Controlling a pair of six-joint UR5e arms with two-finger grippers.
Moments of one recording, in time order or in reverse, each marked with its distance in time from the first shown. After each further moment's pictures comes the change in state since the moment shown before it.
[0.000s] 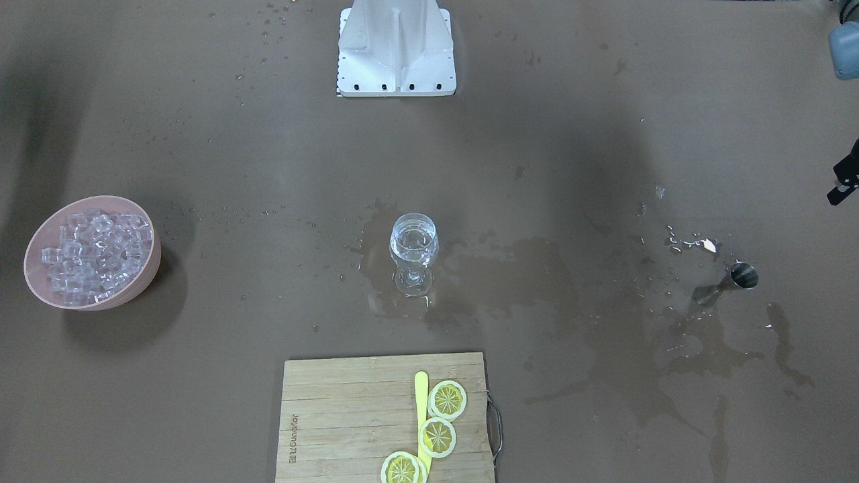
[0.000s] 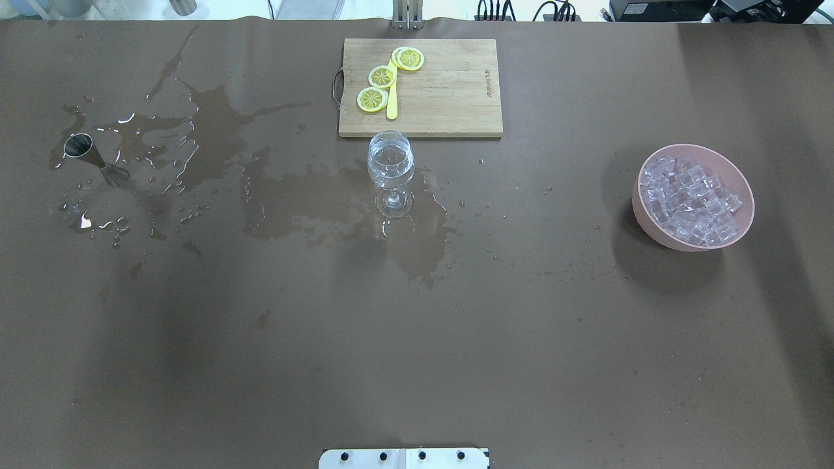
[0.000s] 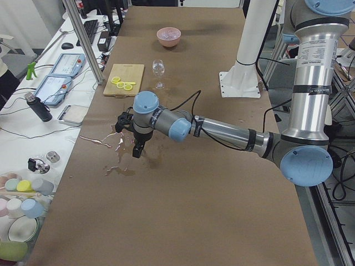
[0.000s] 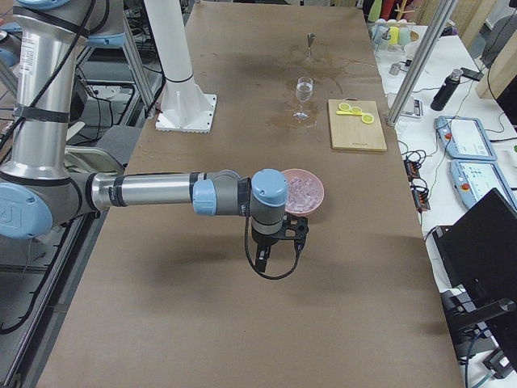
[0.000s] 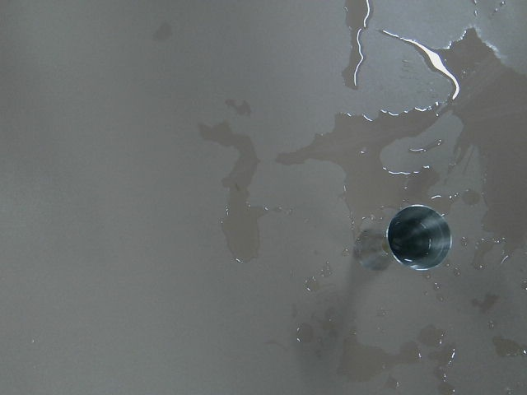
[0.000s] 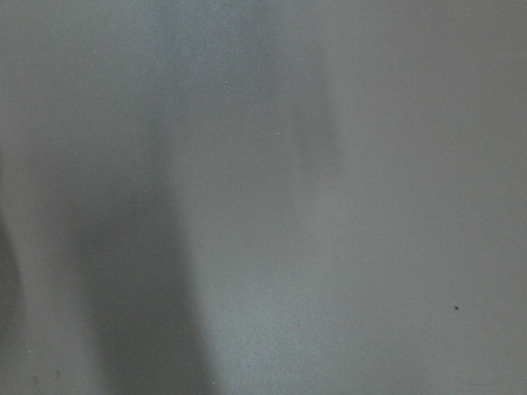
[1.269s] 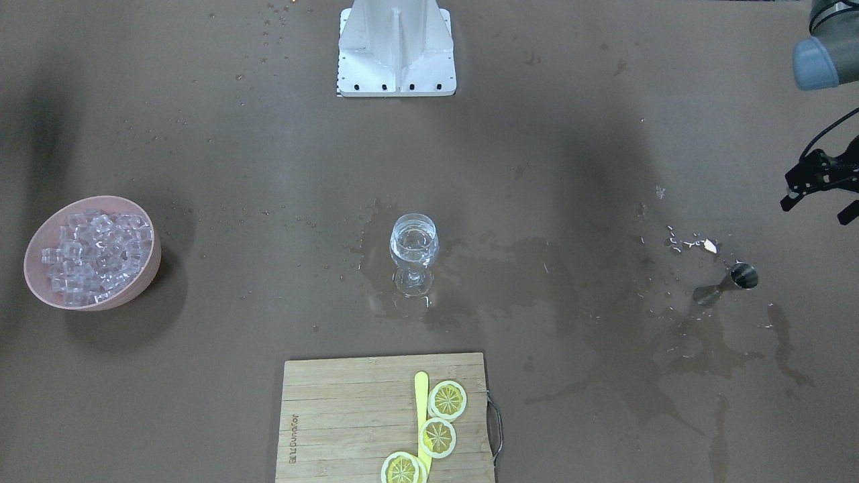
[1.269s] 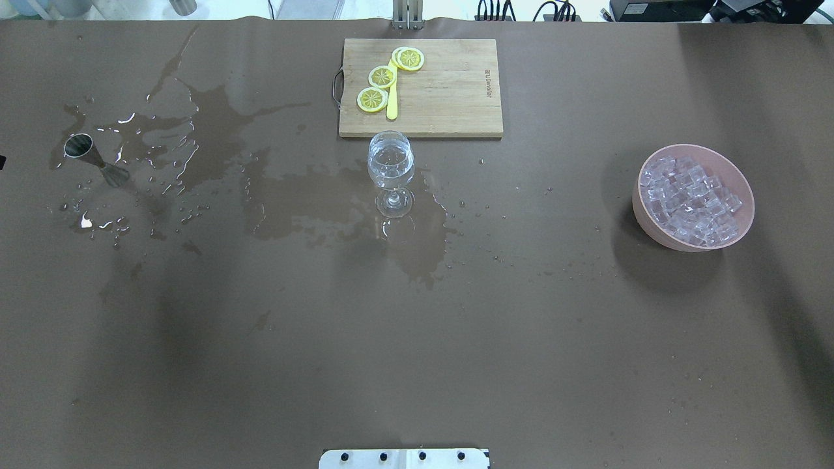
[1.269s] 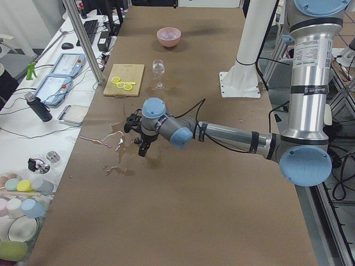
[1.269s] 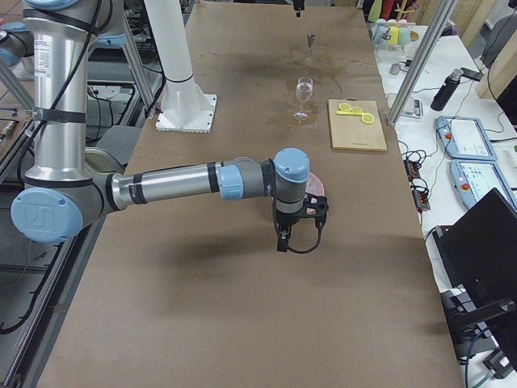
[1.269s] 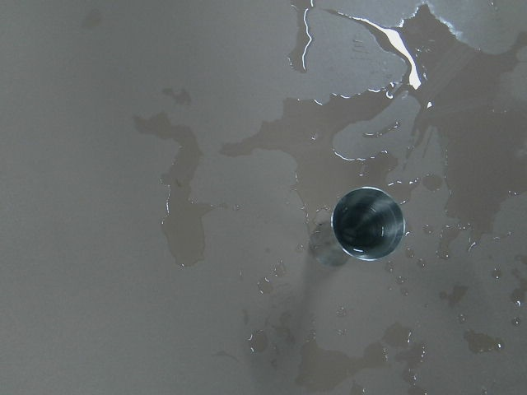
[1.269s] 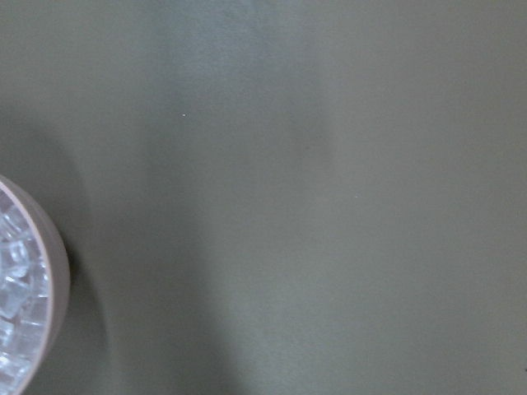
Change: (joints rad) left arm 0.118 0.042 0.047 -0.220 0.037 -0.126; right arm -0.119 0.151 -0.009 0.003 -0.011 0.165
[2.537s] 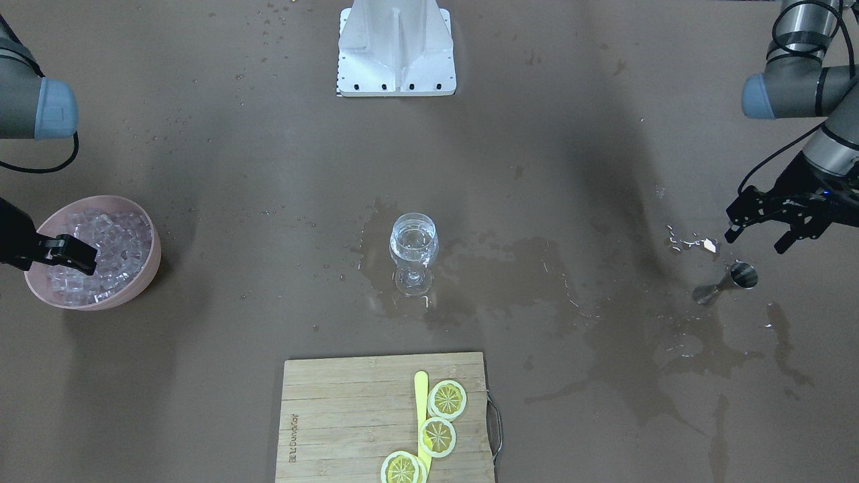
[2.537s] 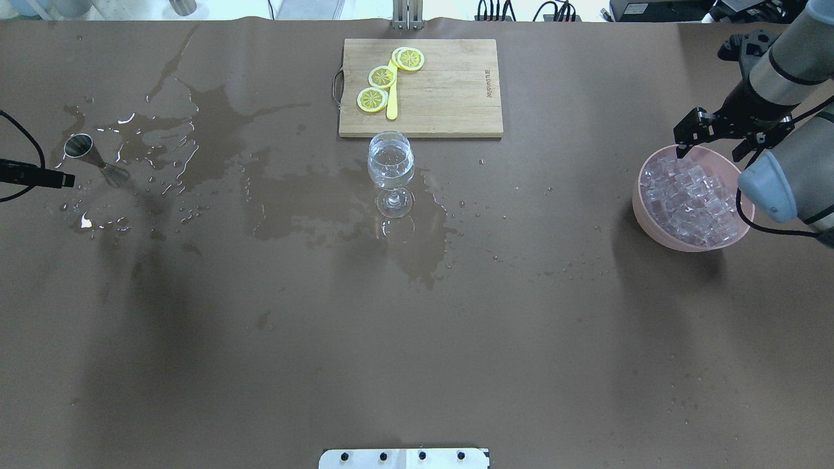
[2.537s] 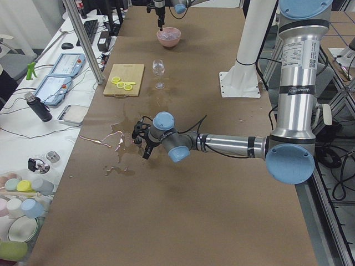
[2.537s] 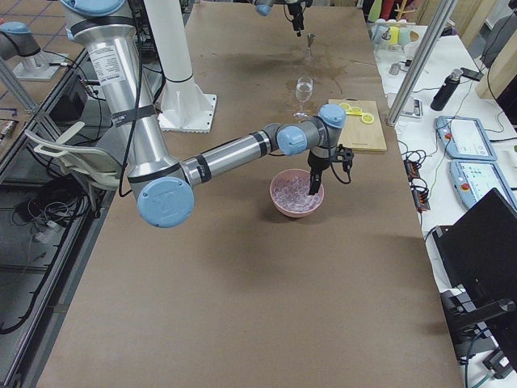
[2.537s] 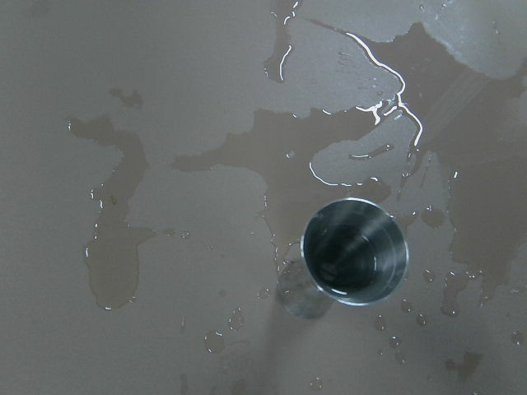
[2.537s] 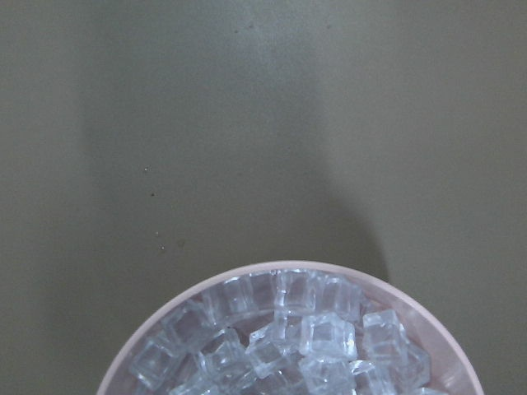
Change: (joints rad) left arm 0.206 -0.011 0.185 -0.436 0.203 -0.327; right arm -0.304 0.347 -0.188 -0.003 -0.048 0.309
